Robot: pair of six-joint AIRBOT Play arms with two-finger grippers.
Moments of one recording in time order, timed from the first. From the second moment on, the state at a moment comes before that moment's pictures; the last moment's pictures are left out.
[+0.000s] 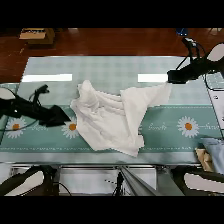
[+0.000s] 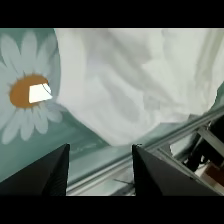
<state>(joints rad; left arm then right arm) 0.18 -1.17 0.74 0.87 -1.44 -1.30 -0.03 -1.42 1.38 -1.31 1.19 1.37</state>
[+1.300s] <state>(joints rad) -0.35 -1.17 0.60 0.54 -0.94 -1.30 -0.03 -1.42 1.38 -1.36 1.20 1.33</state>
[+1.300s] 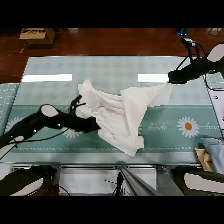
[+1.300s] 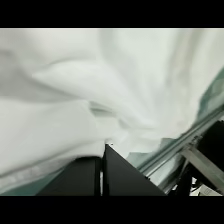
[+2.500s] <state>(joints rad) 0.46 -0.60 1.61 0.60 -1.29 -1.39 -0.03 -0.53 1.38 -1.64 1.36 1.47</state>
